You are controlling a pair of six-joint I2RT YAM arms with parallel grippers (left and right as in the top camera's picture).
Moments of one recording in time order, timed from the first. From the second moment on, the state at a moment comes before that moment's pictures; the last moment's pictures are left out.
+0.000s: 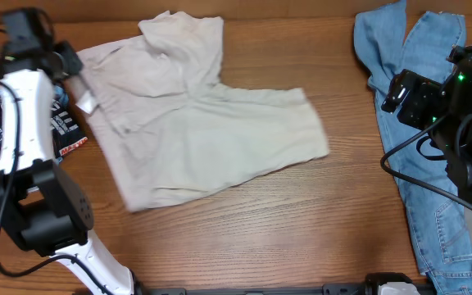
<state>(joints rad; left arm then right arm) 0.30 2.00 1.84 -0.74 -0.02 -0.29 0.01 1.20 1.55 -1.05 0.11 0.36</state>
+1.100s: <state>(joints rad) 0.05 1.94 1.27 -1.25 -0.03 -0.40 0.01 1.35 1.55 -1.21 0.11 0.36</state>
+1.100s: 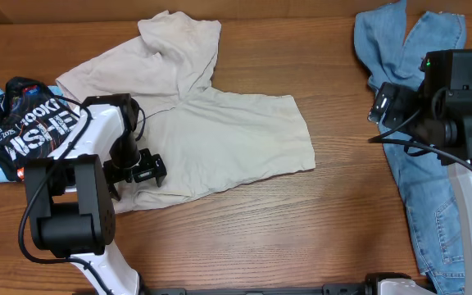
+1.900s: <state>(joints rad) 0.12 1.73 1.15 -1.09 0.04 -0.34 0.01 1.60 1.53 -1.24 -0.07 0.26</state>
